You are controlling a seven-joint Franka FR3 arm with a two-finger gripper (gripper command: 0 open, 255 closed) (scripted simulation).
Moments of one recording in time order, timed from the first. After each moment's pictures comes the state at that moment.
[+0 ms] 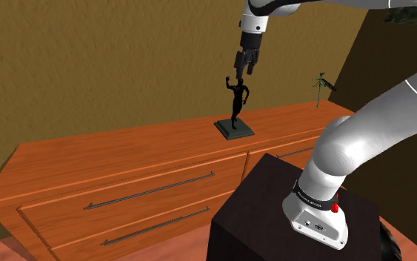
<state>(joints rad) -0.08 -0.50 -0.15 -2.21 -0.09 1.74 -0.21</state>
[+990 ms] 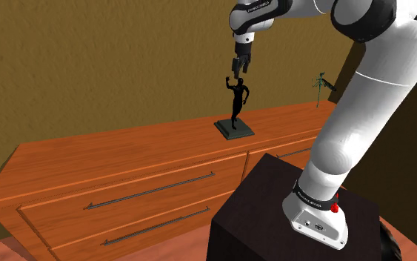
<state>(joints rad) -0.15 -0.04 -0.31 -1.90 -0.15 1.91 -0.45</state>
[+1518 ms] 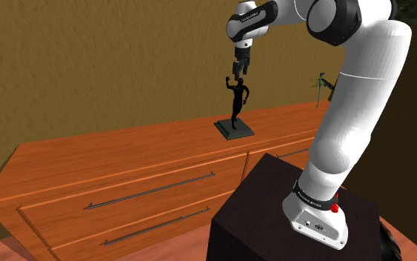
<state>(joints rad) -0.19 0.12 -0.34 -1.79 -0.14 1.97 -0.53</state>
